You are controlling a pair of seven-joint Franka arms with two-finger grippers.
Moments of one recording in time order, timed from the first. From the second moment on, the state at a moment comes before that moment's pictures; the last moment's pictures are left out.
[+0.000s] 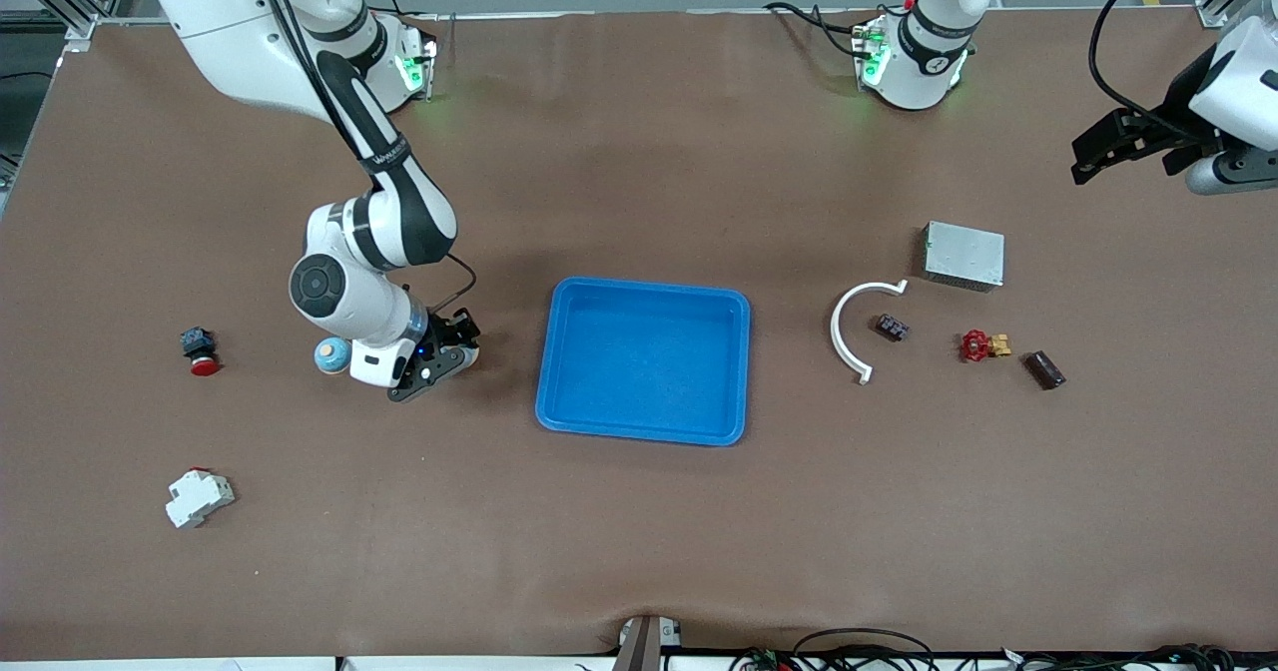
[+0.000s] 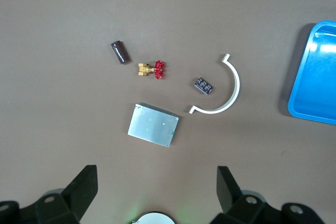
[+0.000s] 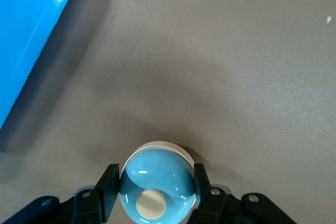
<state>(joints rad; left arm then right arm) -0.02 -0.11 -0.07 -1.66 0.03 1.50 -0.16 0.29 0.50 0.04 -1.98 0.23 2.46 -0.38</state>
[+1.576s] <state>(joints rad) -0.02 -0.09 -0.07 -1.64 -0.02 1.58 -0.16 0.30 0.45 0.04 -1.86 0.23 2.14 -0.21</state>
